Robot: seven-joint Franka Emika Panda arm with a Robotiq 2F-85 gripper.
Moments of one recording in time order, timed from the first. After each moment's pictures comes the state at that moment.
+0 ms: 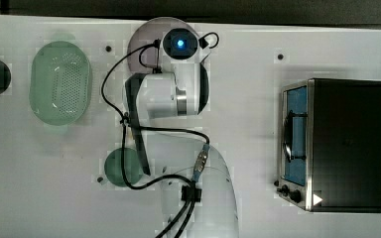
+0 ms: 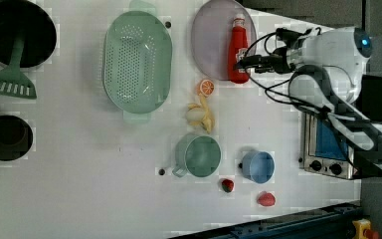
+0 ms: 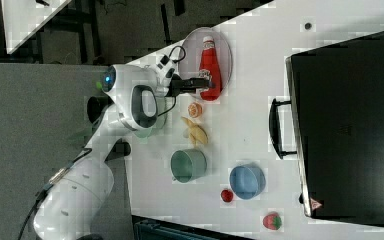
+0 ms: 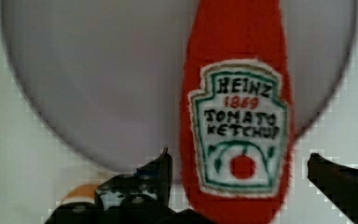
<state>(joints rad) -0.06 0.68 0.15 -1.75 -0.07 0.81 -0.66</state>
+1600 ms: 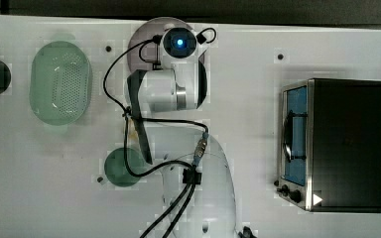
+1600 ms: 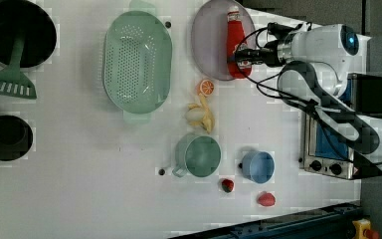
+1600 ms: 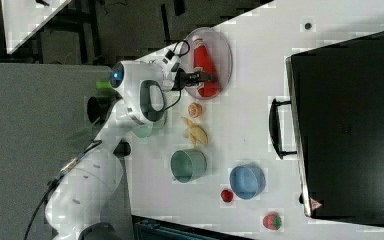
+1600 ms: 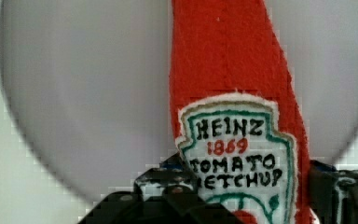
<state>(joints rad) -0.06 0.75 0.15 -1.67 -0.08 0.84 -0.67</state>
